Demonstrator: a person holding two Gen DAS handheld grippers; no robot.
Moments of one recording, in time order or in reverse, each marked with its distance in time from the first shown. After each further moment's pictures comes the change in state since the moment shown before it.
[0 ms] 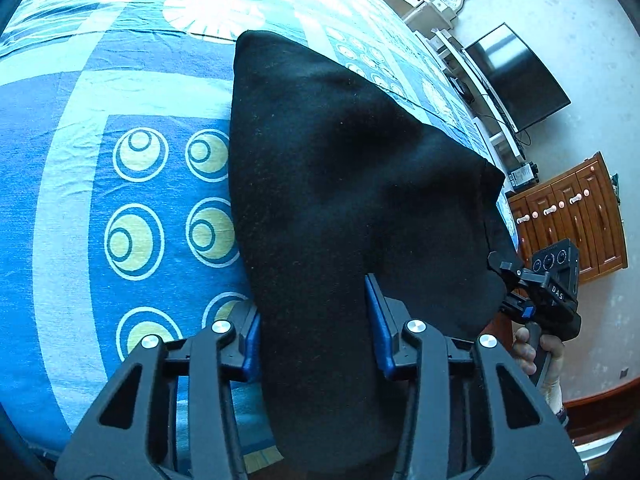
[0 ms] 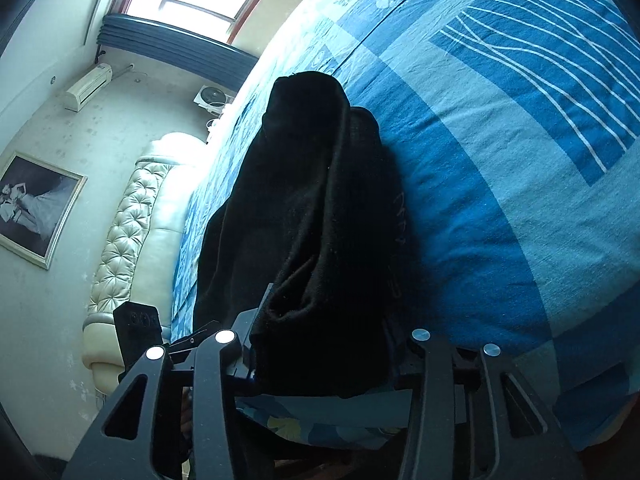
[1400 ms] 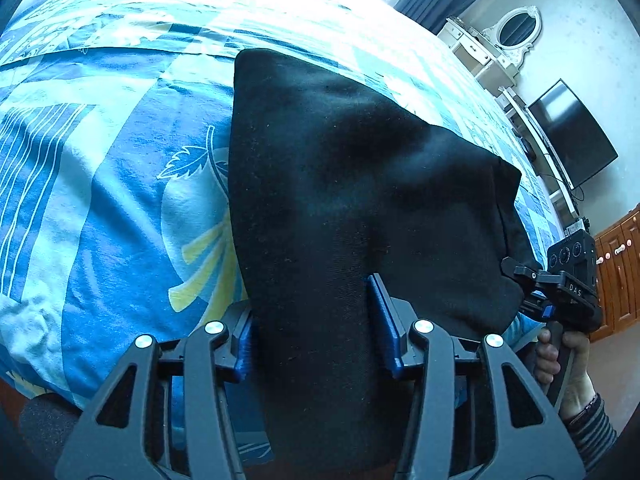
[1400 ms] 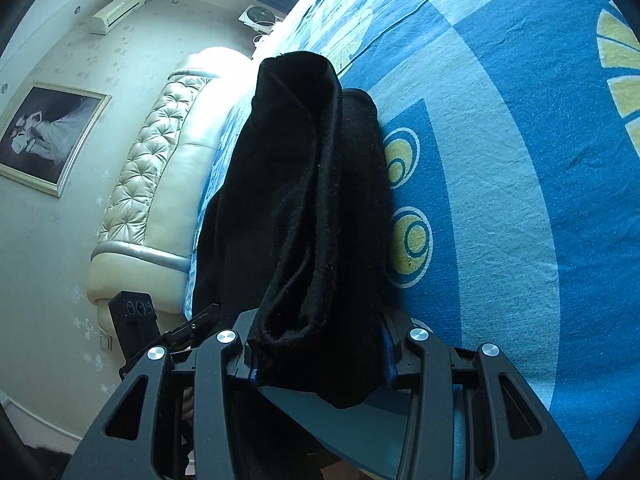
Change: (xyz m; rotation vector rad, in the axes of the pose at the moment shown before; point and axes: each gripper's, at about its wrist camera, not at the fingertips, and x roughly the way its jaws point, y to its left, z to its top) left arm -0.128 0.145 -0.032 -0.109 -0.181 0.216; right arm 0.171 0.108 -0.058 -0.123 0.247 0.125
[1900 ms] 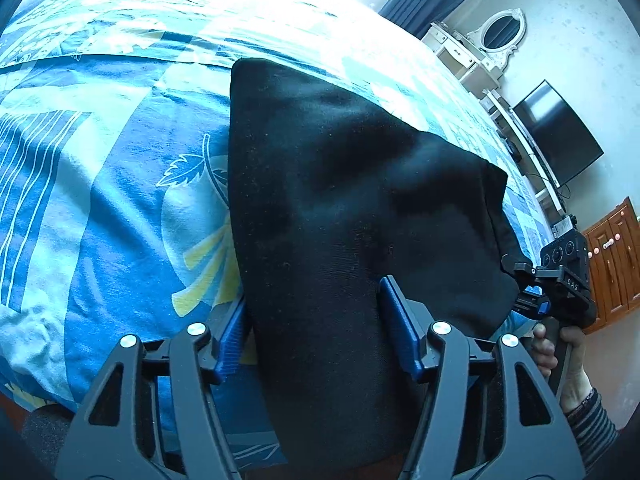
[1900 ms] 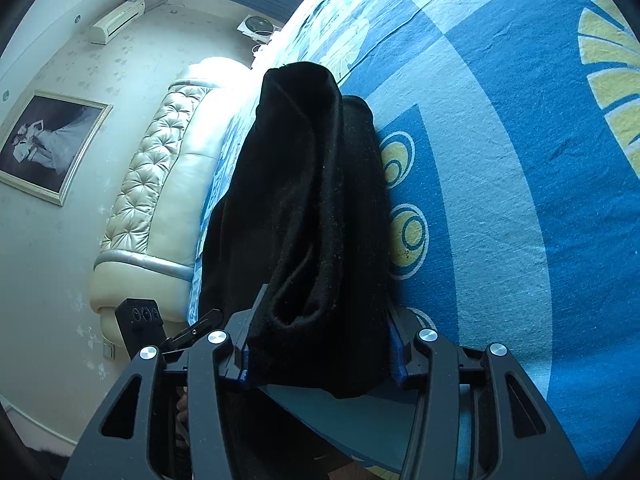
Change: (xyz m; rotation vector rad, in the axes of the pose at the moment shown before) left arm -0.013 0.017 -0.002 0.015 -0.034 -0.068; right arm -0.023 0.004 0.001 0.010 -0.045 -0.021
